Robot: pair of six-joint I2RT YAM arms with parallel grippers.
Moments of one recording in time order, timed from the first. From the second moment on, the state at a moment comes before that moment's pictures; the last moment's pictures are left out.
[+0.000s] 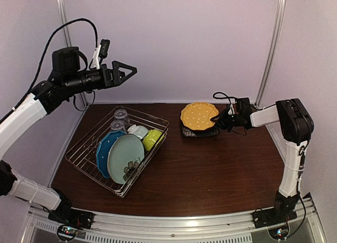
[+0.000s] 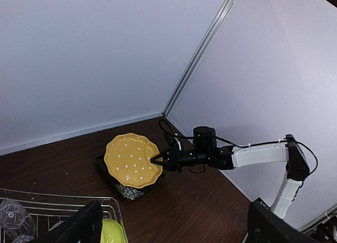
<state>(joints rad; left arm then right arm) -0.55 1.27 1.40 -0.26 0.38 -0.41 0.19 2.05 1.22 0.24 -0.56 0.95</state>
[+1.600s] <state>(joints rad) -0.55 1.25 1.39 -0.29 0.34 -0.40 0.23 2.11 1.37 -0.01 -0.45 0.78</state>
